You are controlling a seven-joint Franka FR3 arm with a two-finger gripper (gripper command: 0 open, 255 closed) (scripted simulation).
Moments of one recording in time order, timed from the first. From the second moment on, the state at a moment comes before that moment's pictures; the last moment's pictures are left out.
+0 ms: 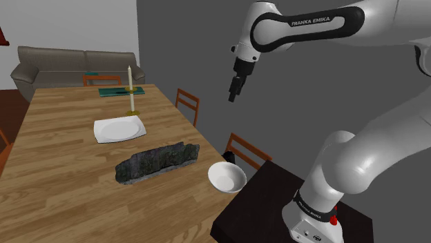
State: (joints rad) arm 0.11 -0.47 -0.13 -2.32 -0.06 1.94 -0.30
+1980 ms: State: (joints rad) arm 0.26 0.61 -0.02 -1.59 0.11 2.10 -0.95
